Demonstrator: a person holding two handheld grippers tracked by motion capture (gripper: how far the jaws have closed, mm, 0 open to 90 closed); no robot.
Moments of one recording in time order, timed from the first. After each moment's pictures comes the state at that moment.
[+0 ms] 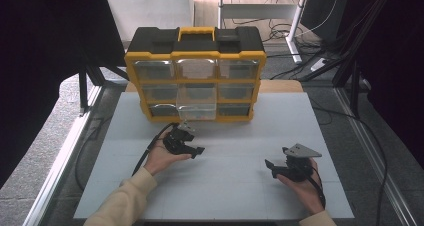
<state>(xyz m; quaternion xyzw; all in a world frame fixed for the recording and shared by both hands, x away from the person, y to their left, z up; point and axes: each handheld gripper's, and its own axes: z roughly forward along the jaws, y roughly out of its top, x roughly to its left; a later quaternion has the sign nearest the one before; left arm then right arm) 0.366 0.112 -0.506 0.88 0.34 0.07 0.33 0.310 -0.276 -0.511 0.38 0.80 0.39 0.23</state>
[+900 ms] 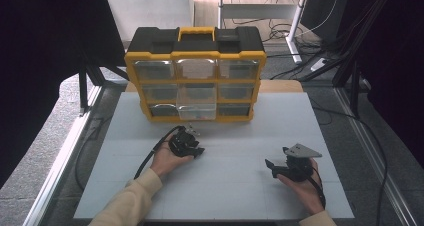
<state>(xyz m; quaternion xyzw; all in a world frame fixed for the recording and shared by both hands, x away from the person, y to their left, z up) 0.370 0.100 -0.527 0.89 0.33 0.08 0.30 0.310 -0.277 -0.510 0.38 0.80 0.39 0.24</state>
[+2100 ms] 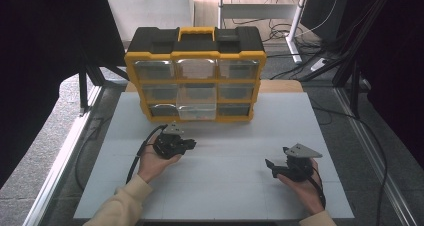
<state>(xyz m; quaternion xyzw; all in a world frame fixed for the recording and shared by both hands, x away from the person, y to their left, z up) 0.333 0.140 -0.484 0.84 0.35 0.09 0.40 0.309 -0.277 -0.510 0.38 0.80 0.39 0.24</state>
